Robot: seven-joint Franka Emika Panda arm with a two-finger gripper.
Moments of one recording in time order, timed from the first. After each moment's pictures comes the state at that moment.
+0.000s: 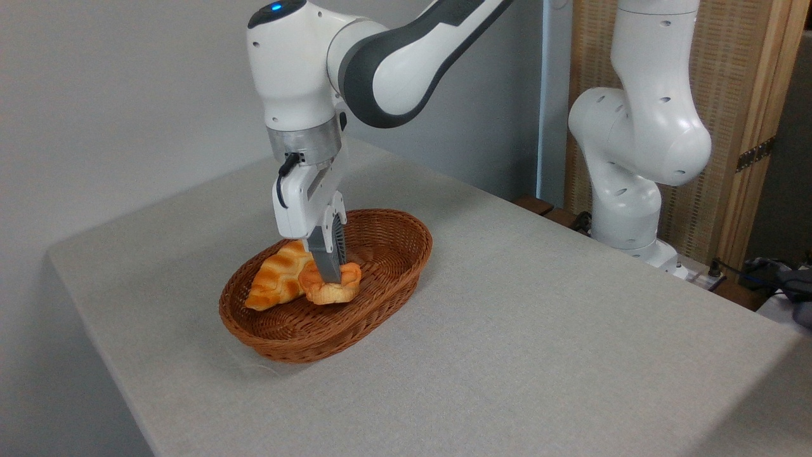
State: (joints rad) arm -0.23 -0.08 -0.06 -2.12 -0.03 2.07 1.37
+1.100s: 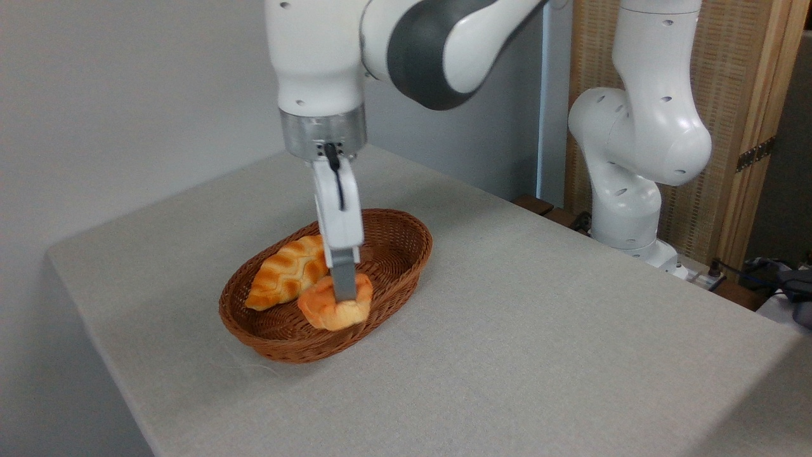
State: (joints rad) arm -0.22 -0.10 0.18 -2.02 -0.06 2.00 1.19
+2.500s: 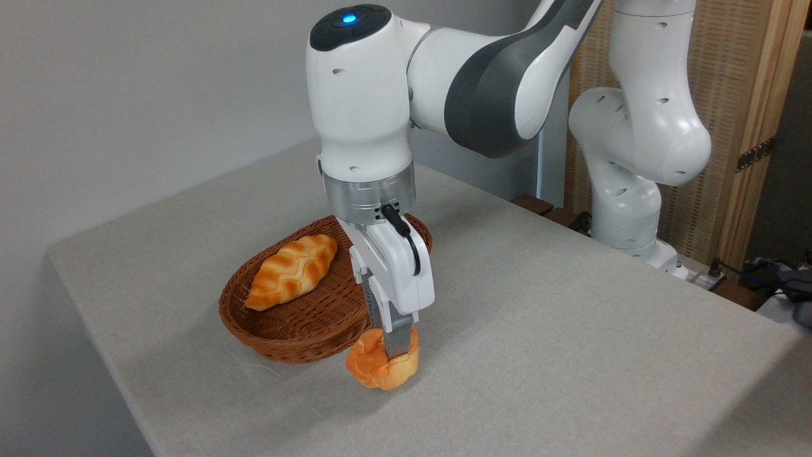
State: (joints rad) arm -0.24 -0.04 0.33 -2.02 -0.06 2.00 1.15
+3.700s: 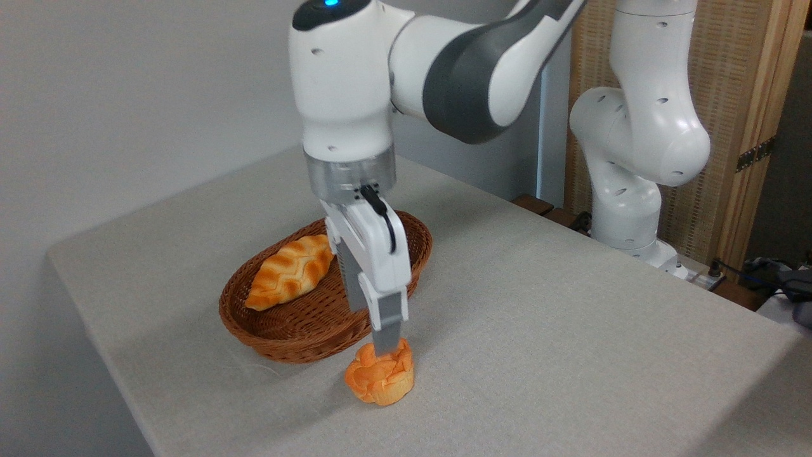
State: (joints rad) arm -0.26 -0.06 0.29 -2.01 -0.06 2.00 1.09
